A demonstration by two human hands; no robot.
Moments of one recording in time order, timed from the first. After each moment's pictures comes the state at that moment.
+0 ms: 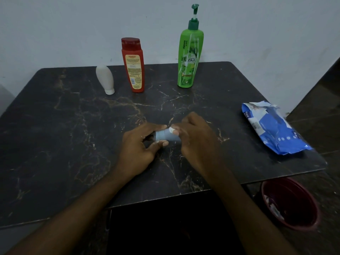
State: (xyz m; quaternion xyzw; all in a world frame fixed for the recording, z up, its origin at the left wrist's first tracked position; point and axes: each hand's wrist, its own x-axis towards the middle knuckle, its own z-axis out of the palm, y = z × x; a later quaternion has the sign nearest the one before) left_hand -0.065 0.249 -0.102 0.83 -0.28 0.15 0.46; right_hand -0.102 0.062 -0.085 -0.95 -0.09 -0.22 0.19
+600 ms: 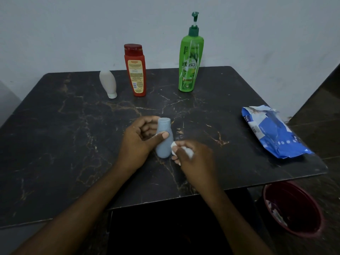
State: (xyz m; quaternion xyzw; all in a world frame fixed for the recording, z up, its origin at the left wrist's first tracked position) left_hand -0.061 0.238 -0.089 0.75 -0.16 0.04 0.64; right_hand -0.130 0.079 -0.109 -0.80 0.09 -0.12 0.58
